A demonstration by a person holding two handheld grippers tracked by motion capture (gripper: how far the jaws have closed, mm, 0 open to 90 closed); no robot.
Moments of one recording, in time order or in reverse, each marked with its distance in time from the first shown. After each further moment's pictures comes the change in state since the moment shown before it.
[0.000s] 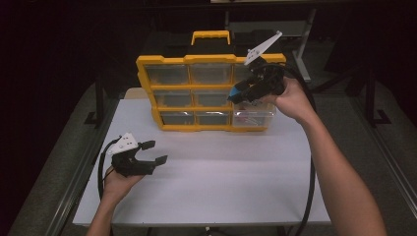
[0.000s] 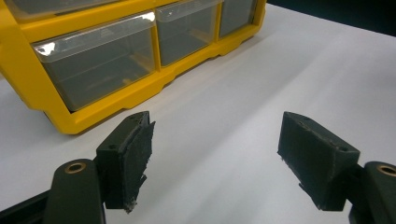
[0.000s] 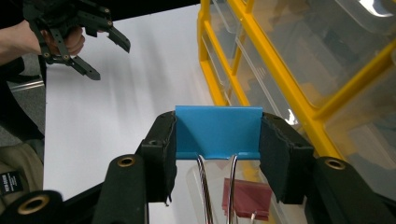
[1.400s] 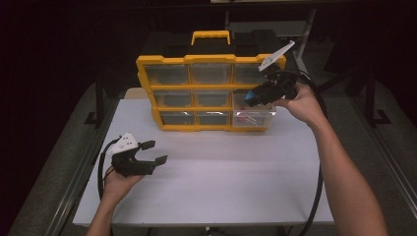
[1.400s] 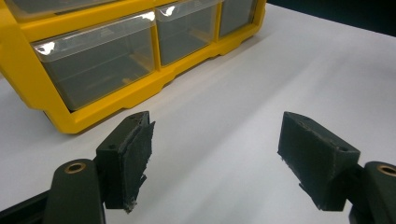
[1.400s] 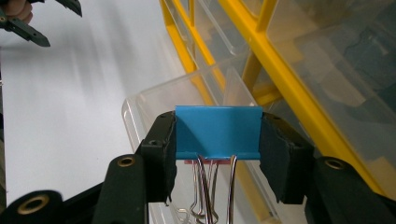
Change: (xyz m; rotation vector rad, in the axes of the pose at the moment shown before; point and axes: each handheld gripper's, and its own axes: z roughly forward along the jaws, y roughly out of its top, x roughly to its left) left arm 0.001 0.000 -0.001 0.013 0.000 0.012; right arm -0.028 -0.045 0.001 0.053 -0.059 0.103
